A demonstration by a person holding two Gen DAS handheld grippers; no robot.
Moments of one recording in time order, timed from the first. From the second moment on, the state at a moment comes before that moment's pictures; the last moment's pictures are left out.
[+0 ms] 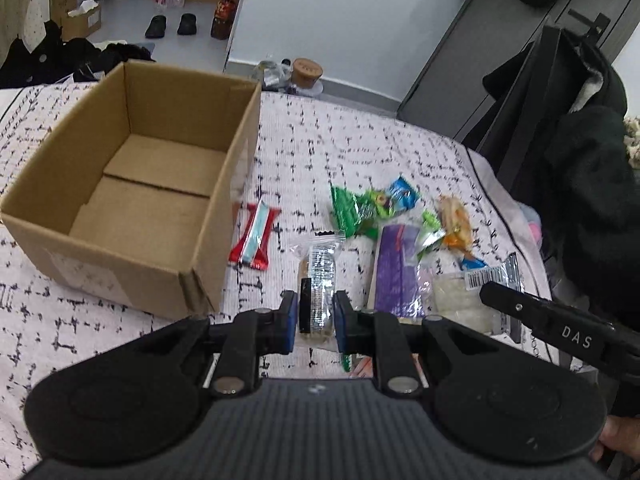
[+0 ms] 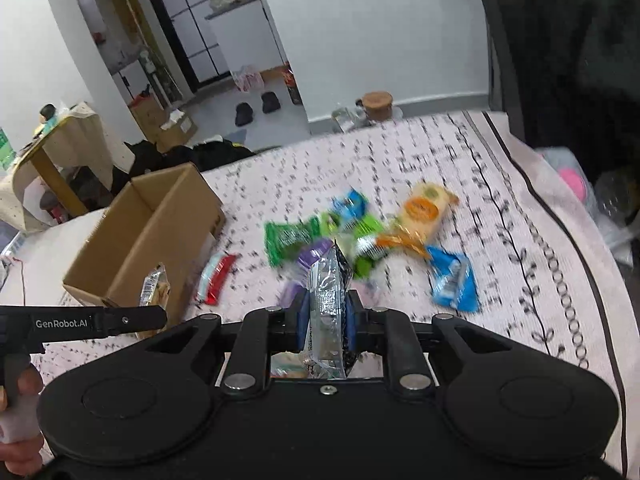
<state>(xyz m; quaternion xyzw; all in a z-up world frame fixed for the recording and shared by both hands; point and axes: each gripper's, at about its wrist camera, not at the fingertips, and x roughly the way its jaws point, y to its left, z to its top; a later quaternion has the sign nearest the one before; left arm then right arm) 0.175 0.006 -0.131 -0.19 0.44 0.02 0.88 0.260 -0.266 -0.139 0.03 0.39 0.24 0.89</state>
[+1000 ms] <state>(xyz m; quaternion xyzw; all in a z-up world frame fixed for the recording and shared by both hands) 0.186 0.089 -0.081 -0.15 0.38 0.09 0.91 0.279 -0.143 -0.079 -0.02 0.30 0.38 0.87</state>
